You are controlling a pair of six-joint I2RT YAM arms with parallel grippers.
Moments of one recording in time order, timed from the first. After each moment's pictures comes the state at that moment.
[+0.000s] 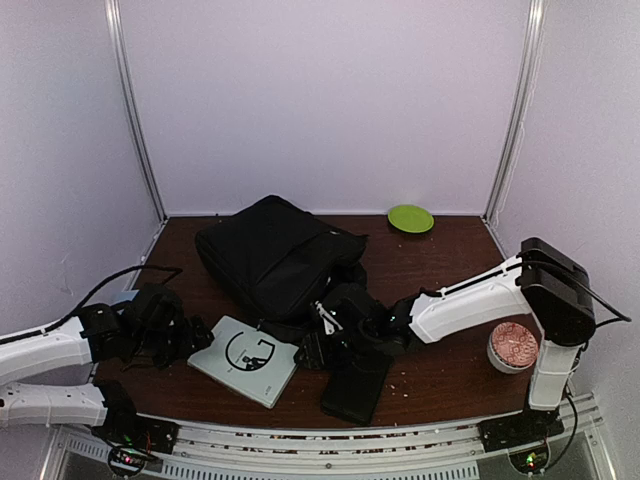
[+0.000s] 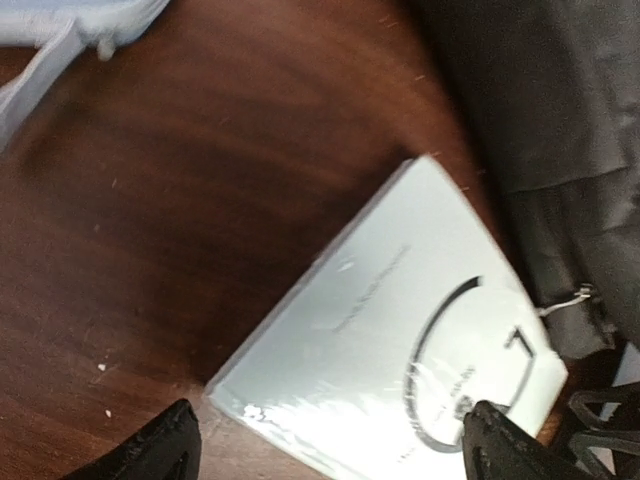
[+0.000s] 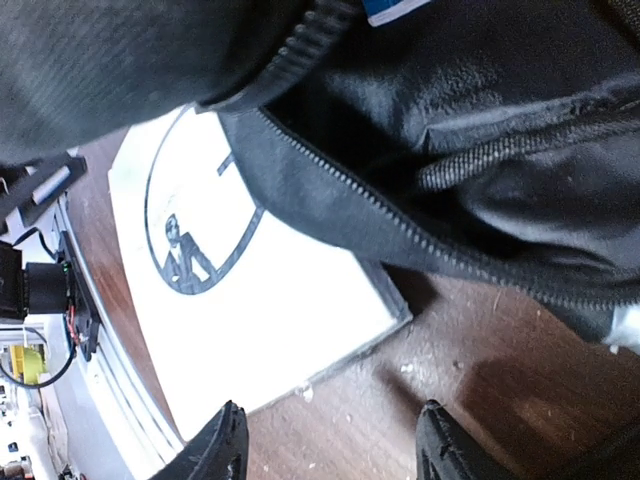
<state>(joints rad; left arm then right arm) -0.74 0.85 0.47 -0.59 -0.22 -1.10 1.10 1.88 1.06 0.03 -0.17 0.79</state>
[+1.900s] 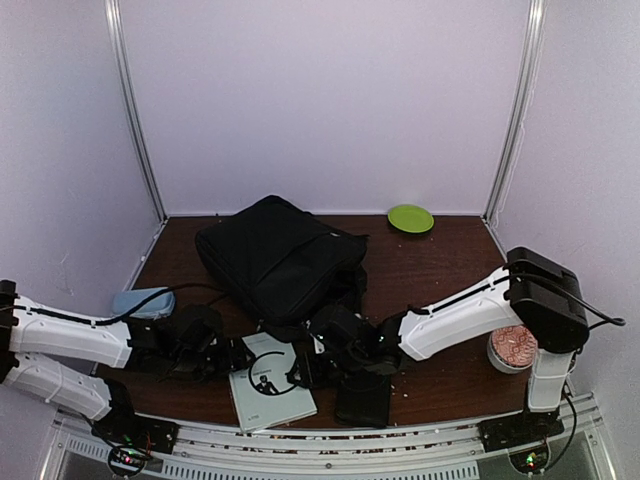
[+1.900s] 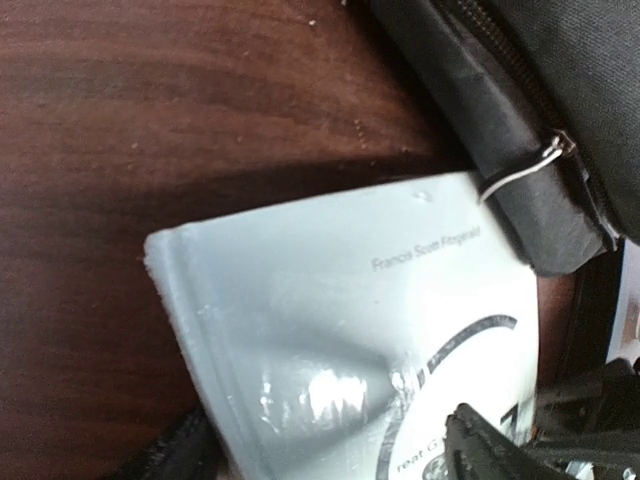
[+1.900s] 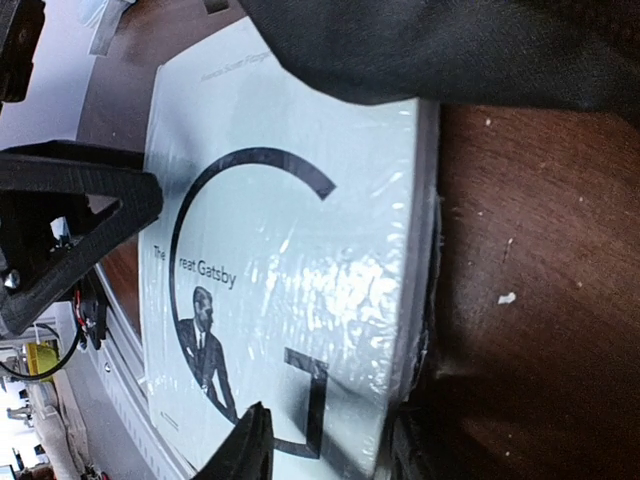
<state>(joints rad) -0.96 1.18 0.41 -0.17 -0.12 -1.15 1.19 1.93 1.08 0.05 -0.15 0.94</state>
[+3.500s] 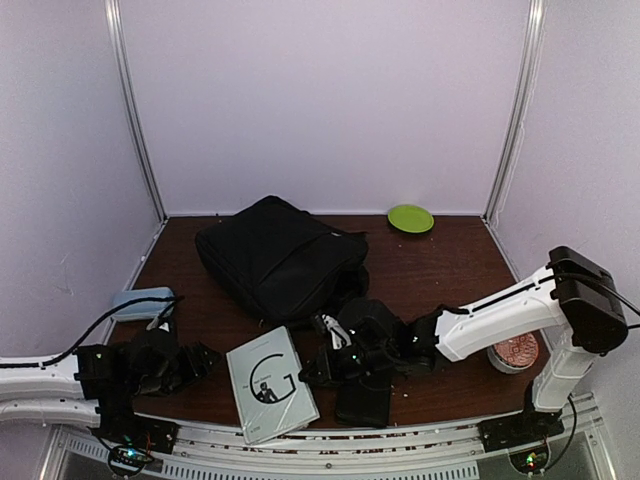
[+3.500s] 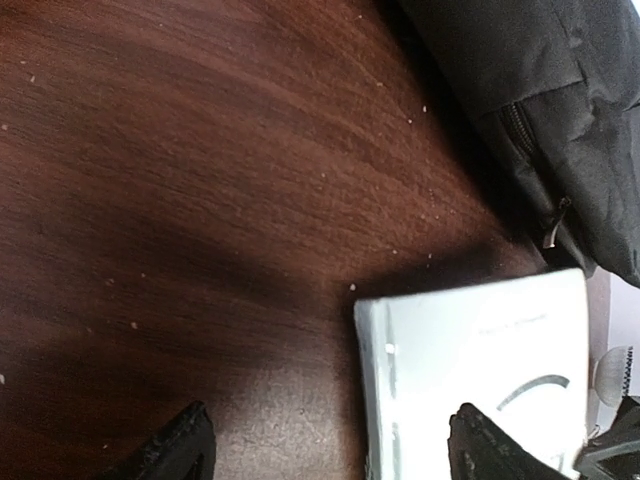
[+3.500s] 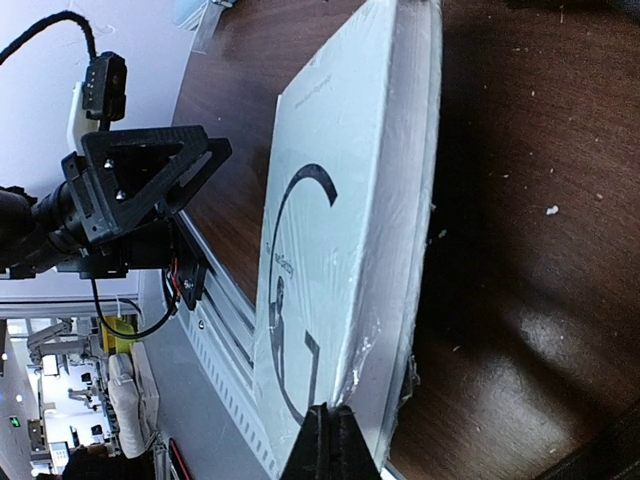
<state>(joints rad) -1.02 0.60 0.19 -0.40 -0.34 -1.30 1.20 1.73 0.90 0.20 -0.25 1.04</state>
